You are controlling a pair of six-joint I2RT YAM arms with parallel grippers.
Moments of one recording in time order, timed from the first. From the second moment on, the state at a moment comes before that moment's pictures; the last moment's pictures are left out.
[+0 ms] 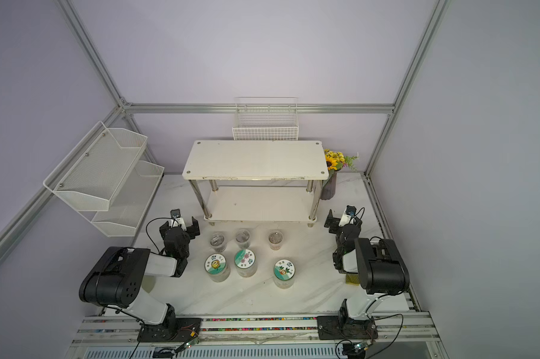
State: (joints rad) left arm -0.08 1.59 0.34 1.00 -0.45 0.04; right arm -0.08 1.66 0.34 1.20 0.08 0.08
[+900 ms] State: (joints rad) left arm -0.08 1.59 0.34 1.00 -0.45 0.04; right arm -0.08 1.66 0.34 1.20 0.08 0.08
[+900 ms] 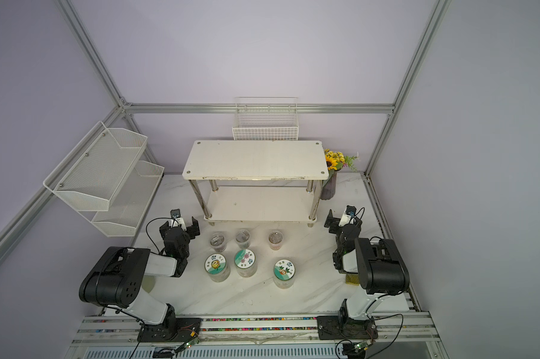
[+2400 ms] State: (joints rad) left arm -0.40 0.83 0.74 -0.77 -0.53 -0.66; right arm 0.62 0.99 0.80 -0.40 0.38 0.71
